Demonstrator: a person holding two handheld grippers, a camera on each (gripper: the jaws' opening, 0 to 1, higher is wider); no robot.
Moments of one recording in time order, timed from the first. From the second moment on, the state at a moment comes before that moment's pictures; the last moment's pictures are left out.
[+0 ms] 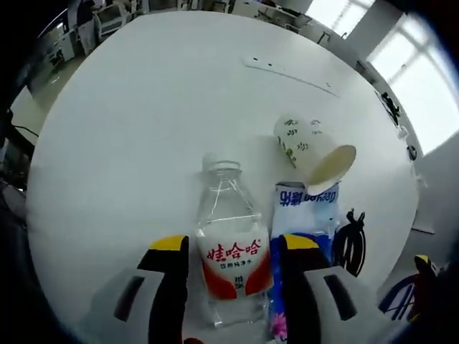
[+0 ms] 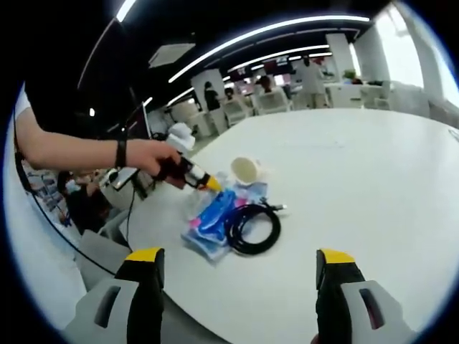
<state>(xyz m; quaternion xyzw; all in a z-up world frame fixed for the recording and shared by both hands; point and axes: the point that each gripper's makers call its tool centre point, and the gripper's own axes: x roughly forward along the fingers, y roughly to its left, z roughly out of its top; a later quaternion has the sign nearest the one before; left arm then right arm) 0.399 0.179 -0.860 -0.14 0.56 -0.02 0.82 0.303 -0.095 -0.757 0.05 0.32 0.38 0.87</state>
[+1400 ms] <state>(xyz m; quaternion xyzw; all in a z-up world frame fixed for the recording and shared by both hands) 0.392 0.207 -0.839 -0.18 0.51 0.00 0.84 0.300 -0.090 -0.753 0.04 0.32 0.39 0.86</state>
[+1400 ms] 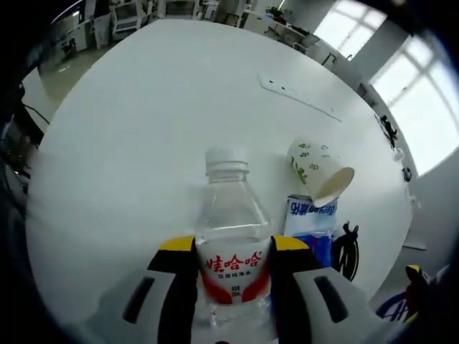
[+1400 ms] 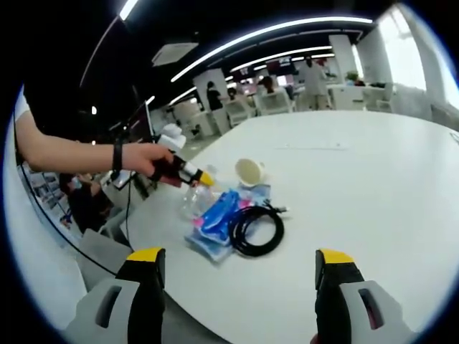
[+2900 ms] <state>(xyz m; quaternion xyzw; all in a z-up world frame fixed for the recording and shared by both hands) 0.363 0.232 -0.807 -0.15 0.45 0.00 0.88 0.290 -0.076 -0.749 0.04 0.31 0.40 0.86</state>
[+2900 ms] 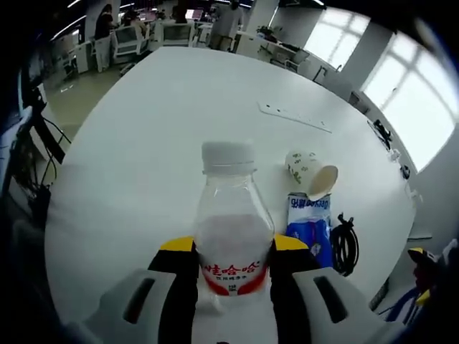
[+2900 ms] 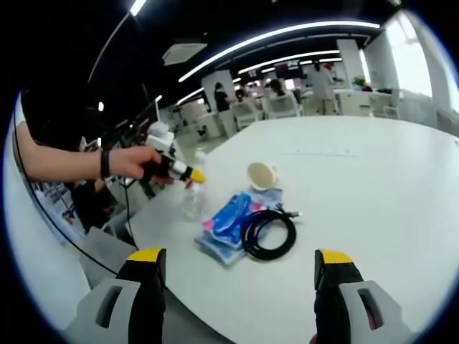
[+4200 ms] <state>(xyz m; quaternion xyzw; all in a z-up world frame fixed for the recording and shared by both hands) 0.325 0.236 -0.803 -0.08 0.42 -0.02 0.90 0.278 -0.064 -0.753 0.03 0.31 0.42 0.85</state>
